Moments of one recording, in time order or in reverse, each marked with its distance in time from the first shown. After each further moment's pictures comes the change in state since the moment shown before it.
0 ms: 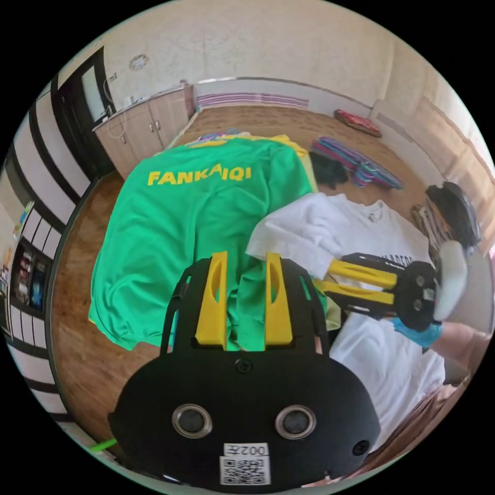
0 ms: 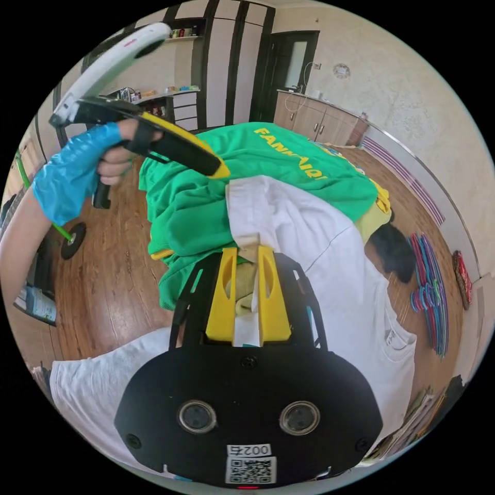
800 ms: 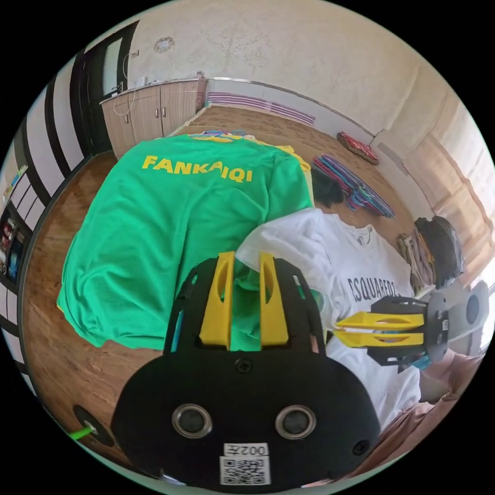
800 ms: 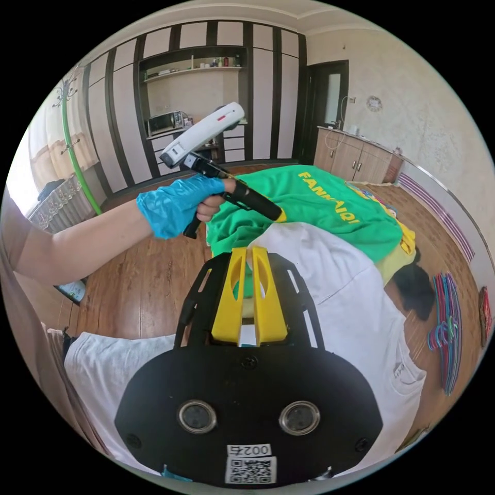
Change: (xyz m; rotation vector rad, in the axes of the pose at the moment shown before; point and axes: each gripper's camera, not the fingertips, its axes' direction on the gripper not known) left arm -0.072 0.031 0.030 0.065 0.150 -0.129; right arm -0.041 -0.011 -0.098 0.183 -0.252 -0.132
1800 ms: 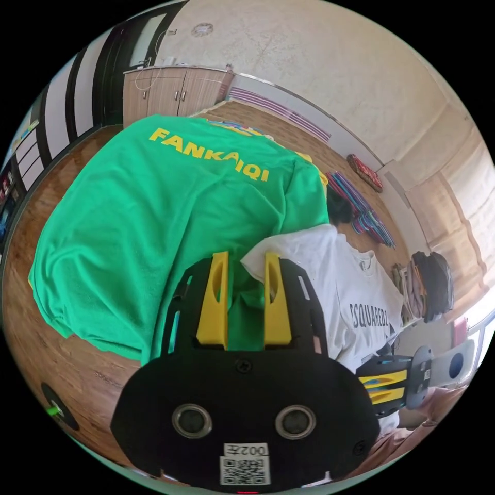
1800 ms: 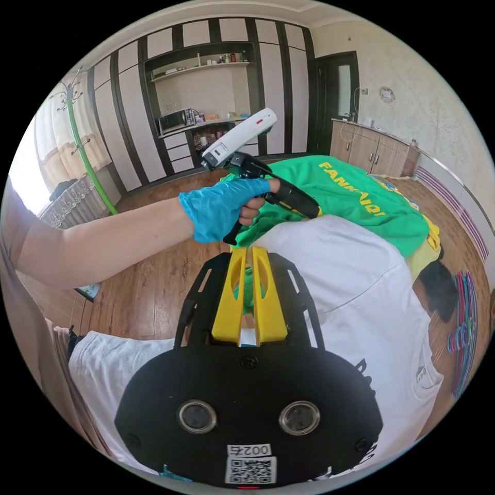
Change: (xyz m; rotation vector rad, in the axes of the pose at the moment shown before) left arm -0.020 -0.014 0.032 0.039 0.046 -0.131; right arm -0.033 0.005 -0.012 -0.014 -0.086 0.003
